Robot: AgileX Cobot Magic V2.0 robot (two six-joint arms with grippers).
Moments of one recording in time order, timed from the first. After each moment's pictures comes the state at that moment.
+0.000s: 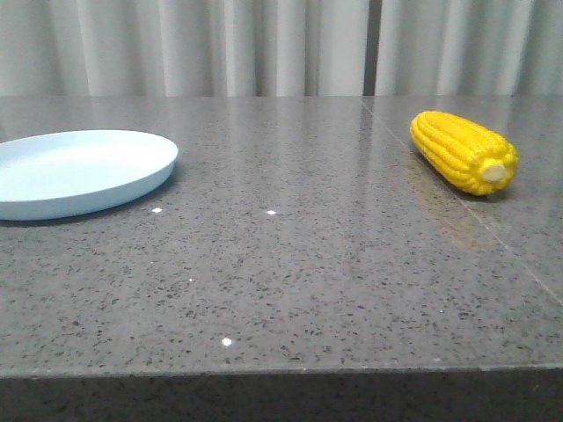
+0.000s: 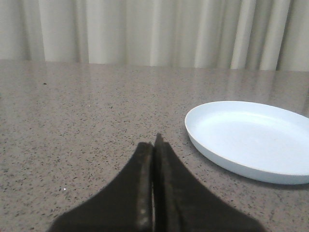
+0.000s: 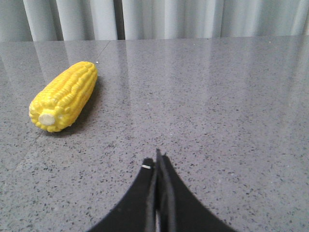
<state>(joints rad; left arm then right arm) 0.01 0.00 0.01 -0.03 0.10 0.02 -0.02 -0.01 0.03 0.12 0.15 -0.03</state>
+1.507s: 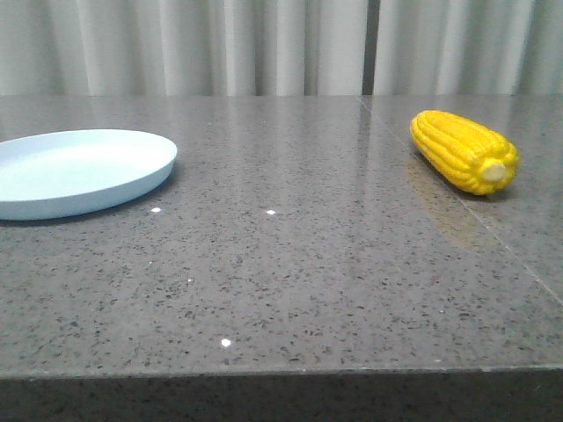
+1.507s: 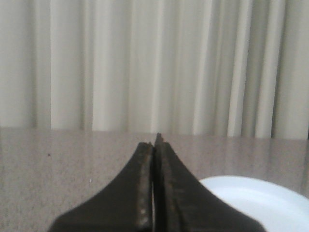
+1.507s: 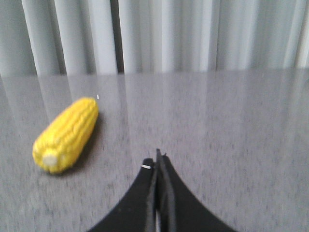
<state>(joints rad) 0.01 0.00 -0.03 -0.03 -0.12 0.02 -0.02 -0.01 -0.01 0.14 0.04 -0.03</state>
